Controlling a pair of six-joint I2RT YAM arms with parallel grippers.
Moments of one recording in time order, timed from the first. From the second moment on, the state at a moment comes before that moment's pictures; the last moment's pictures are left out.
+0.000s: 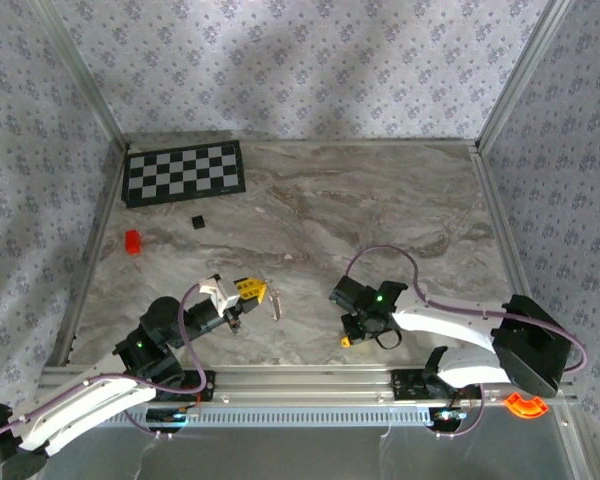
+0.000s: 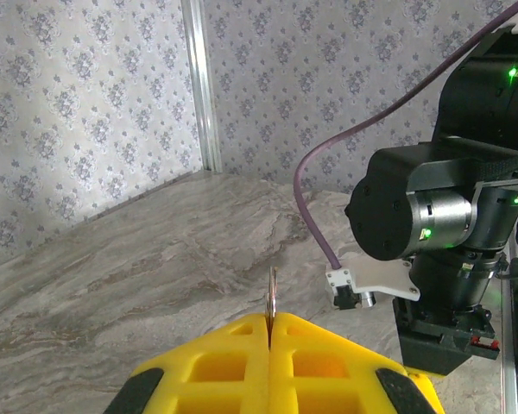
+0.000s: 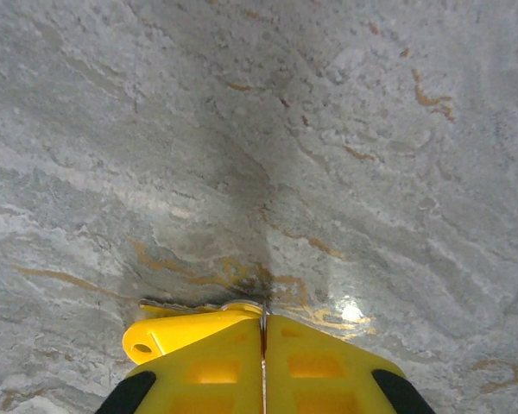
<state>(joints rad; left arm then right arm) -0.96 0.36 0.24 0.16 0.09 0.02 0.99 1.26 0.63 -0.75 0.05 0.65</state>
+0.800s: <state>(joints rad) -0.96 0.42 0.32 0.08 0.14 0.02 1.12 0.82 0.59 -0.59 0.16 0.44</state>
